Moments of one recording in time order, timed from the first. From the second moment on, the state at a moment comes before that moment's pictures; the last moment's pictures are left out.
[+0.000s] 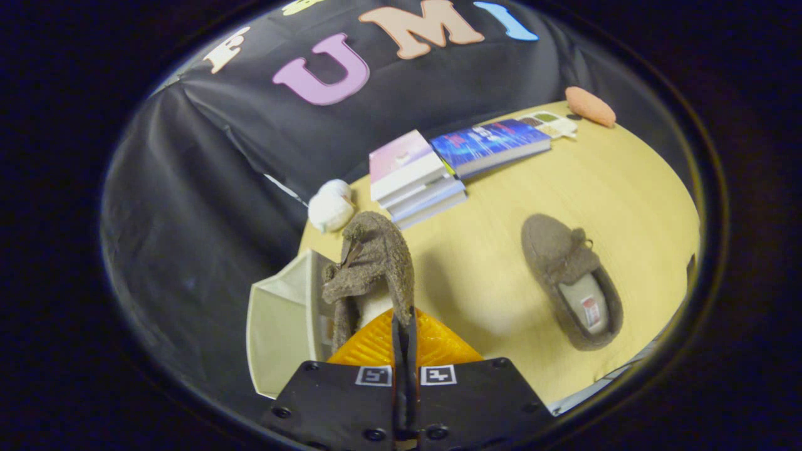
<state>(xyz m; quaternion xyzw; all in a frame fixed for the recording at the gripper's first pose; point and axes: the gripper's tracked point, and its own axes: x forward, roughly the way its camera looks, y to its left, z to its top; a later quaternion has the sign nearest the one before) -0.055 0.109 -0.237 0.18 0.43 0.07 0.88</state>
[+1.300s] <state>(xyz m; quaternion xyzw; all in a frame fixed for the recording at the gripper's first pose) -0.127 0.292 -0.267 0.15 0.53 0.18 0.81</state>
